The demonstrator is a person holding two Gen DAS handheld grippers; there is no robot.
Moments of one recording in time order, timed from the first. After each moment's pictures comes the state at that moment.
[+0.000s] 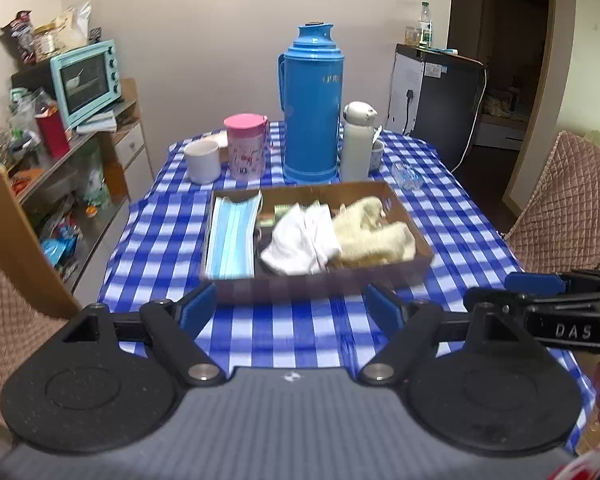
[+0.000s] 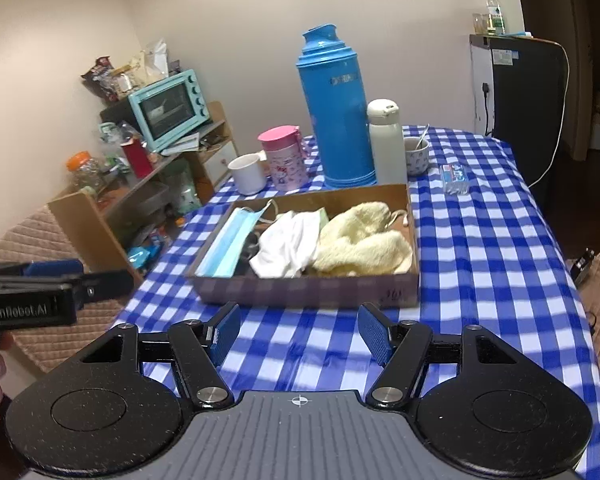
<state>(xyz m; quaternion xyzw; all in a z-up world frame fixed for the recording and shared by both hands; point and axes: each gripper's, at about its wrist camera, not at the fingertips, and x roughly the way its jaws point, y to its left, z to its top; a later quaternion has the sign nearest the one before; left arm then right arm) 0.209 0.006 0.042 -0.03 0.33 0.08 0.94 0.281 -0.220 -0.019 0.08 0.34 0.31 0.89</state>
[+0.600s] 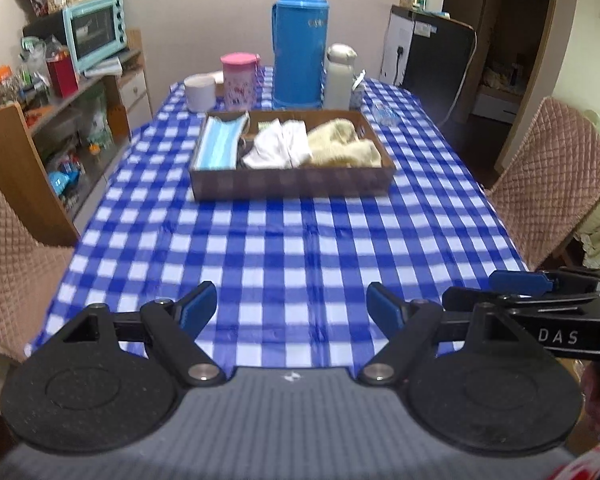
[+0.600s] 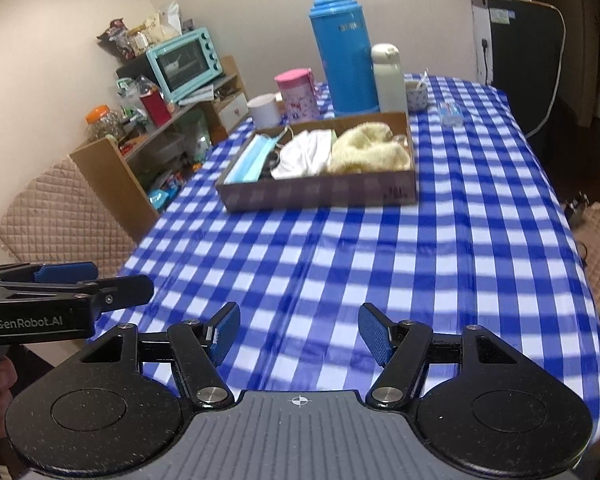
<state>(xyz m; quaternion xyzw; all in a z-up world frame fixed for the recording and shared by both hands) 0.110 -0.047 0.018 -0.06 0.39 0.08 0.92 0.178 -0.253 -0.037 0.06 0.40 0.31 0.86</state>
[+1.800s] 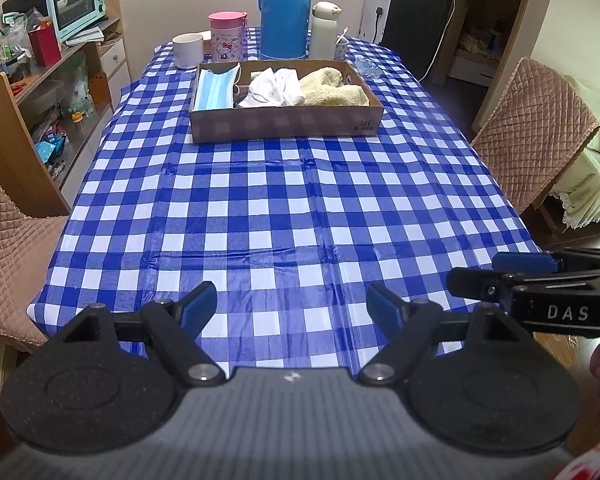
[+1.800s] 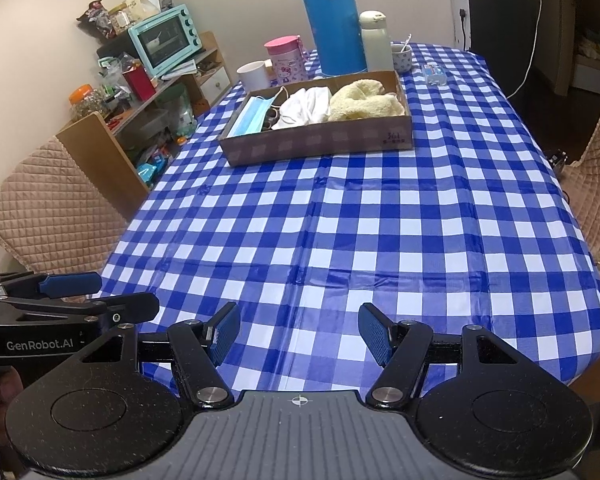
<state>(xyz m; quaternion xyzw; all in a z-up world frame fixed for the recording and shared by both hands) 0.057 -0.024 0.000 -0.06 0.43 0.04 0.90 0.117 -0.230 -0.037 0.06 0.44 0.27 0.85</state>
